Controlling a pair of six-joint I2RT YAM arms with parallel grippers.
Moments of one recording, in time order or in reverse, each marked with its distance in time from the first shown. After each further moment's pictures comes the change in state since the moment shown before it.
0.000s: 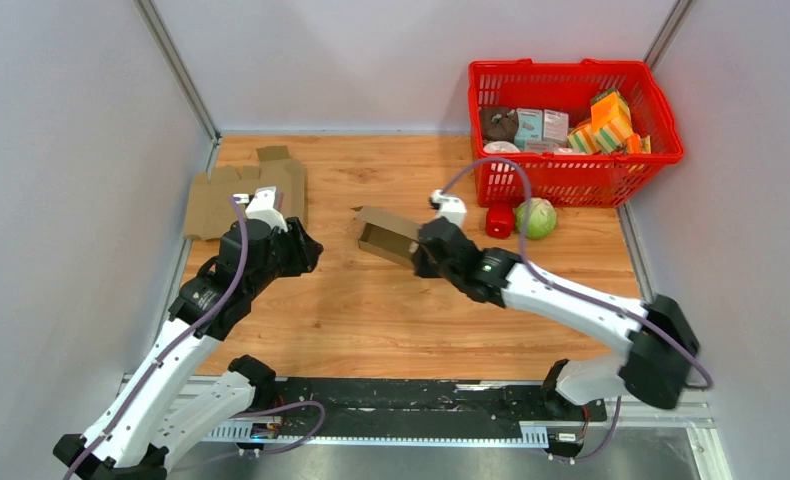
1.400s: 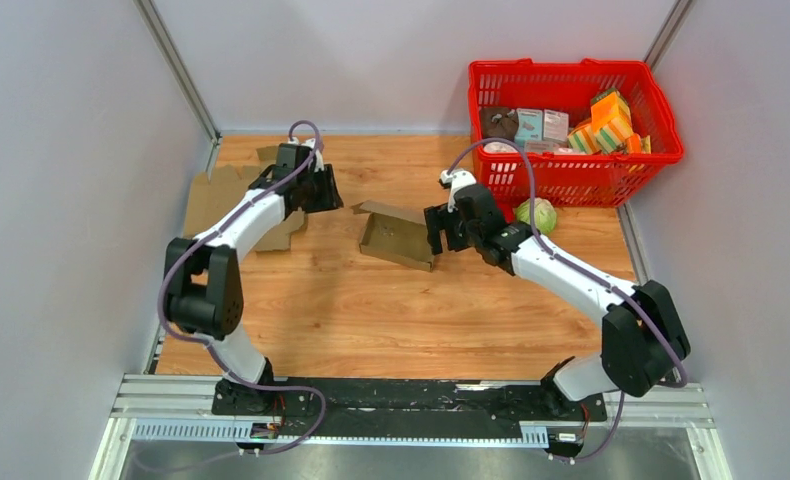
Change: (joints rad) left arm 0.280 0.881 0.301 0.297 0.306 0.164; right arm -0.283 0.192 0.079 0.129 -0.258 -0.560
